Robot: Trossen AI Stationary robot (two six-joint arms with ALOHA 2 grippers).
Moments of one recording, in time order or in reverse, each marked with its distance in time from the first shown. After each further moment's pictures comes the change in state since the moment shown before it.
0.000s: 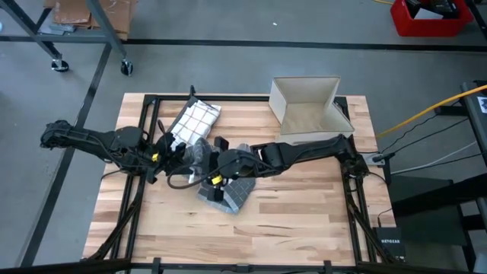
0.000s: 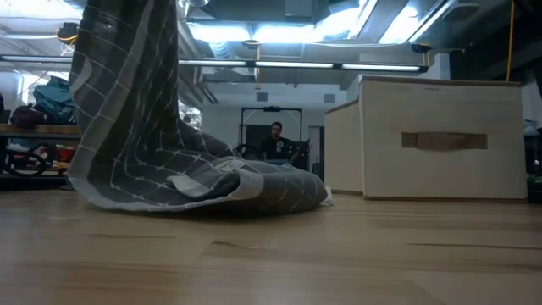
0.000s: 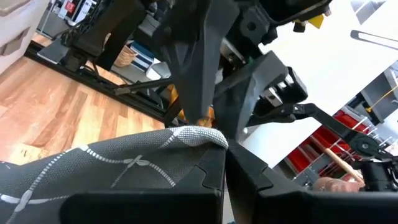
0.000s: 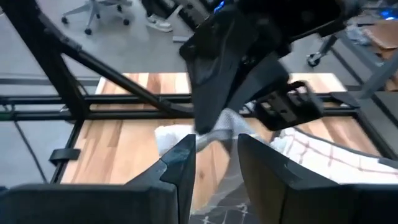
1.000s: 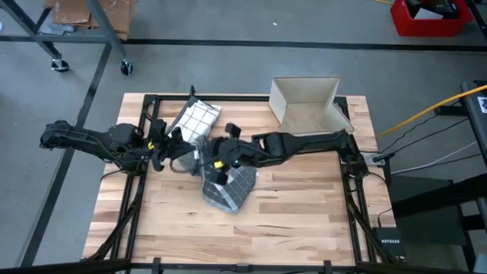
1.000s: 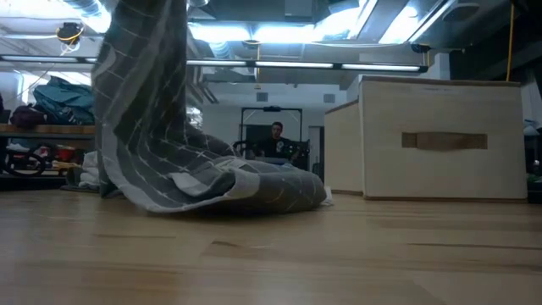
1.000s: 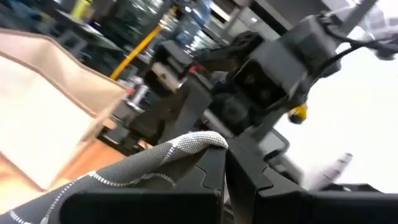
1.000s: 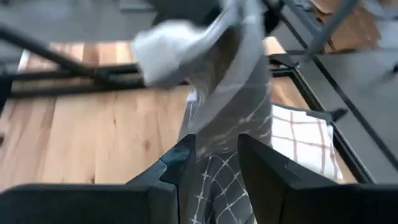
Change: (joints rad) left arm -0.001 0.004 0.000 0.158 -0.347 0.054; right arm -0.053 -0.033 0.000 -0.181 0.128 0.053
